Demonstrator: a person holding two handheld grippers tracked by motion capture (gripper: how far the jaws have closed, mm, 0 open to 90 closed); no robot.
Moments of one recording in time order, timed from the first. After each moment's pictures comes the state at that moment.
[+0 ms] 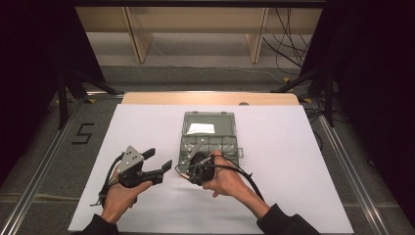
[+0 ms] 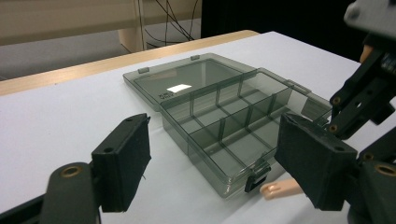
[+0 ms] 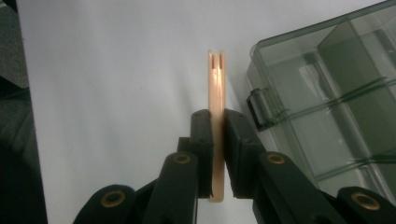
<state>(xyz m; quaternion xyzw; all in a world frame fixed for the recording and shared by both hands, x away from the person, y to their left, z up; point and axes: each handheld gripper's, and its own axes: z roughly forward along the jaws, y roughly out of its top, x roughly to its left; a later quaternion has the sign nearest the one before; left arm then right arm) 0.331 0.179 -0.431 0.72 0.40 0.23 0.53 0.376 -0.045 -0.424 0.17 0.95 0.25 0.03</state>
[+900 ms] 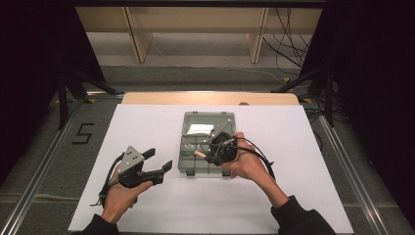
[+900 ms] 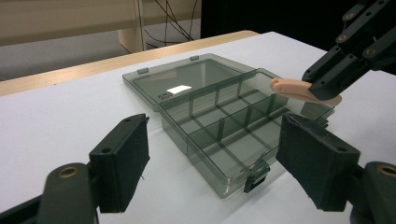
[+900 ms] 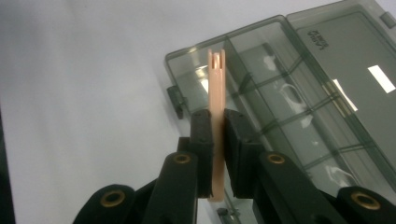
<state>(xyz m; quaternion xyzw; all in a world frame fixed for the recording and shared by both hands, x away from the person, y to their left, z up) 0.330 0.178 -0.431 0.72 0.40 0.23 0.53 0.404 -0.098 -0.385 0.21 0.93 0.29 0.08</state>
